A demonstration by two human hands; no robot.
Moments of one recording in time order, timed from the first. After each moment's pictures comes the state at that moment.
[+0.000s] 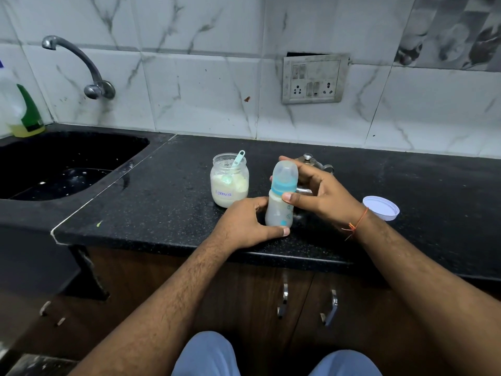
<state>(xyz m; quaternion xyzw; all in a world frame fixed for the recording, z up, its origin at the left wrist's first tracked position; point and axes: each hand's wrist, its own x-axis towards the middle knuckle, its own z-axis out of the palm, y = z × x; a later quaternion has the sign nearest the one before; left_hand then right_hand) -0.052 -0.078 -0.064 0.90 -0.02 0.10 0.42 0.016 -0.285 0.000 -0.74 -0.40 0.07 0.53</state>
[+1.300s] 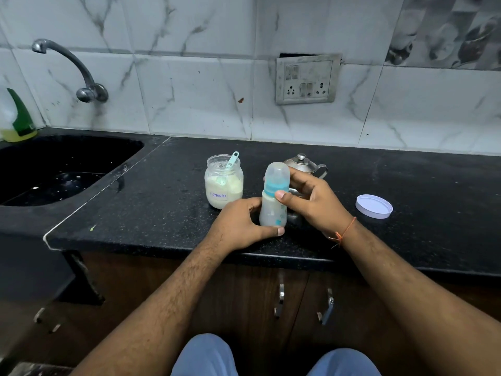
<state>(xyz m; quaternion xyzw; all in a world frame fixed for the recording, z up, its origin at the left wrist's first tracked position) -0.054 -0.080 -0.064 0.90 -0.02 0.11 0.42 0.005 -0.277 -0.016 -0.73 -0.34 0.02 0.59</state>
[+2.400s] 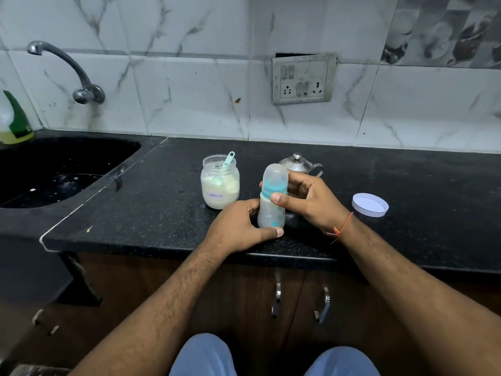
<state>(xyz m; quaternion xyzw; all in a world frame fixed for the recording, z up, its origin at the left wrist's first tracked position) -0.059 -0.087 -0.064 0.91 -0.01 0.09 0.40 0.013 -0.283 -0.016 -0.69 -0.37 0.08 0.61</state>
